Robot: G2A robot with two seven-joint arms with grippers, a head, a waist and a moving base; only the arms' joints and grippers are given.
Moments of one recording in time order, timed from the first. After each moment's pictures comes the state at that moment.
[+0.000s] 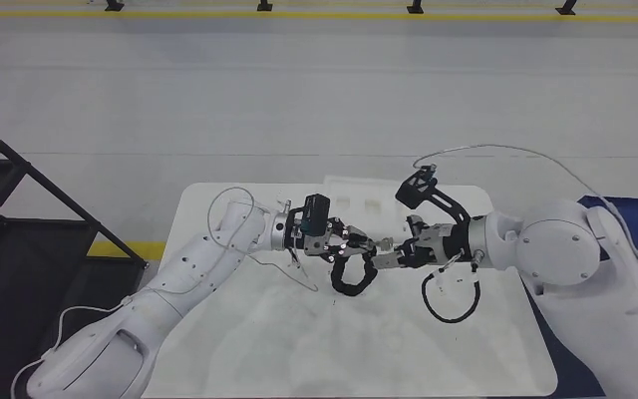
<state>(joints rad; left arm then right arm) 0.64 -1.18 -0.61 -1.09 1.52 -1.01 0.75 -0.91 -0.89 1.18 -2.00 -0.20 -0.04 1.34</state>
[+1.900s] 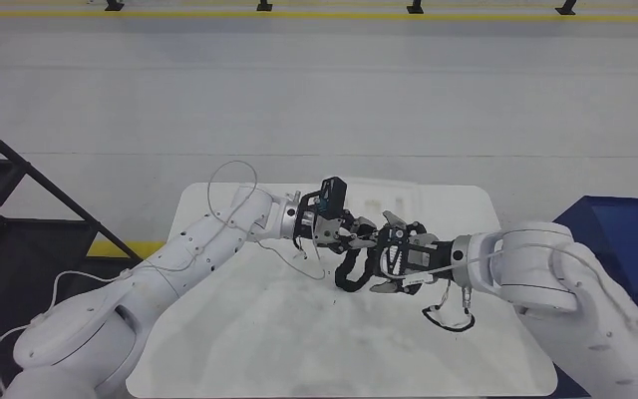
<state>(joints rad) 0.43 -1.16 -0.34 -1.08 1.10 -1.01 0.49 -0.98 -0.86 1.12 -2.10 -0.66 -0.70 1.07</state>
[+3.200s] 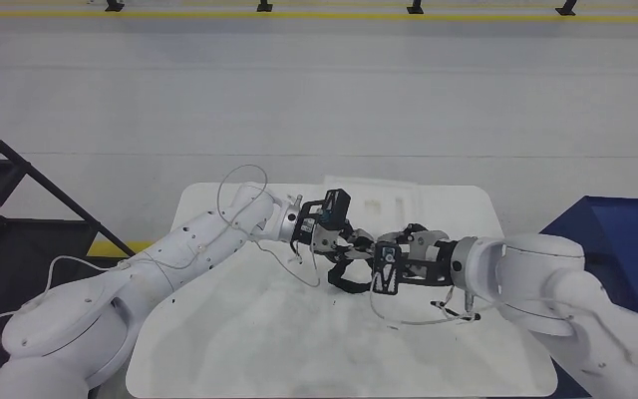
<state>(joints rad) 0.35 -1.14 -0.18 -1.08 1.13 -1.01 0.57 -0.97 -0.81 1.08 -2.20 -0.99 -0.74 0.99</state>
